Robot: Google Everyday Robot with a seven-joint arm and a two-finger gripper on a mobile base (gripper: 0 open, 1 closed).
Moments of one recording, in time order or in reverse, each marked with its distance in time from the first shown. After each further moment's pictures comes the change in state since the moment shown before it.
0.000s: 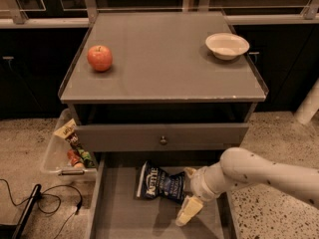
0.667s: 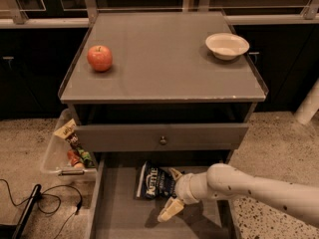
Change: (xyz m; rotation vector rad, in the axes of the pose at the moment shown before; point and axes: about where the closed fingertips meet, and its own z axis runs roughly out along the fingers) arm -0.014 -0.028 0.088 0.070 -0.203 -0.032
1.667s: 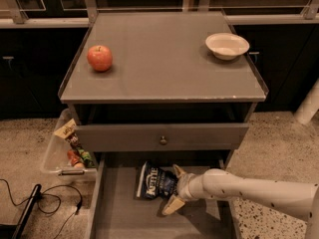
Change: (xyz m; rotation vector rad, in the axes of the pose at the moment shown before) arm 0.046 -0.052 0.034 0.154 0.067 -0.104
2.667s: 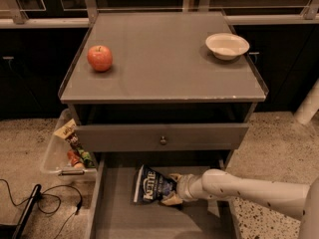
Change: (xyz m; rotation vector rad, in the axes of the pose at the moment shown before) arm 0.013 -0.001 0.016 -0.019 -0.005 0.021
